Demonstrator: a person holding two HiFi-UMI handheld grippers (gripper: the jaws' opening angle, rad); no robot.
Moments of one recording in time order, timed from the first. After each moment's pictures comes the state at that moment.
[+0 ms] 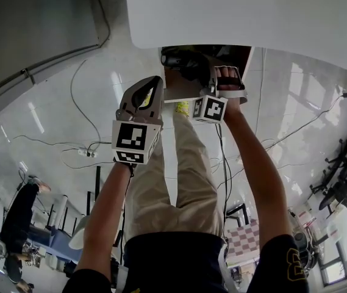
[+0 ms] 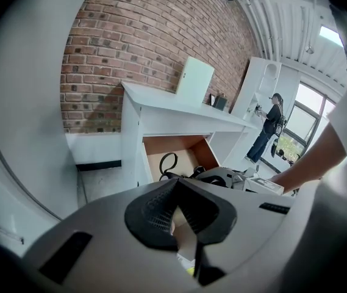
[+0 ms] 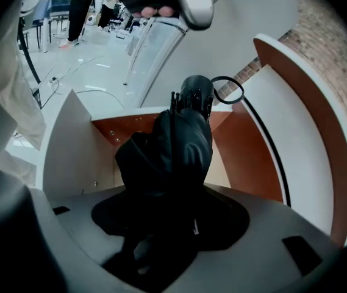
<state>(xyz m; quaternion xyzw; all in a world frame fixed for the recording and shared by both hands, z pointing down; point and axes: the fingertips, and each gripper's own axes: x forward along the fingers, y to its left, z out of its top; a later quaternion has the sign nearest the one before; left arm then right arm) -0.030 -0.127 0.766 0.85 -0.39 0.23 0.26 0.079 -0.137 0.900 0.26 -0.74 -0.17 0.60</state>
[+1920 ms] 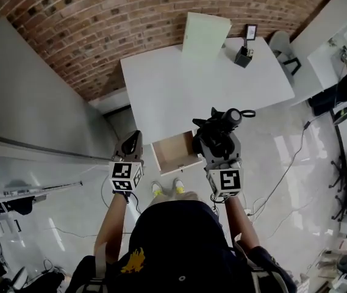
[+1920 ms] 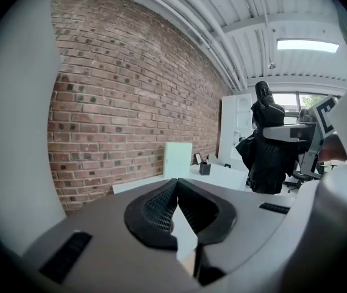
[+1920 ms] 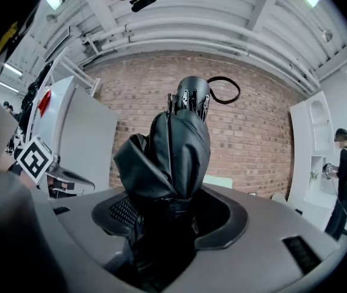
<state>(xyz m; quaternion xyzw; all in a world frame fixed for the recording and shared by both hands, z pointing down) -0.047 -0.190 0.306 0.90 -0.41 0.11 0.08 0.163 -0.117 0.211 0.66 -0.74 -0.01 0.10</state>
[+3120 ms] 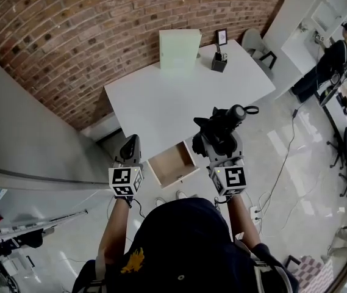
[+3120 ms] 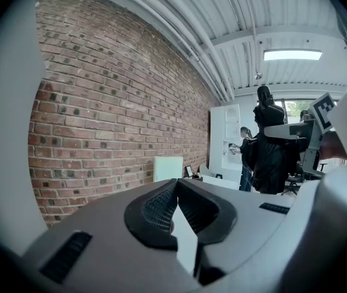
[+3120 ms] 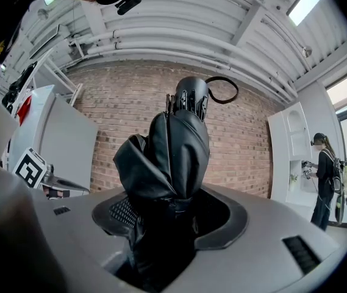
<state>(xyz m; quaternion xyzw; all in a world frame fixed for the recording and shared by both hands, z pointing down) -0.010 -0.215 0.252 0.93 -0.36 0.06 0.05 0.202 -0.103 0.152 0.73 -0.68 -0.02 0.05</state>
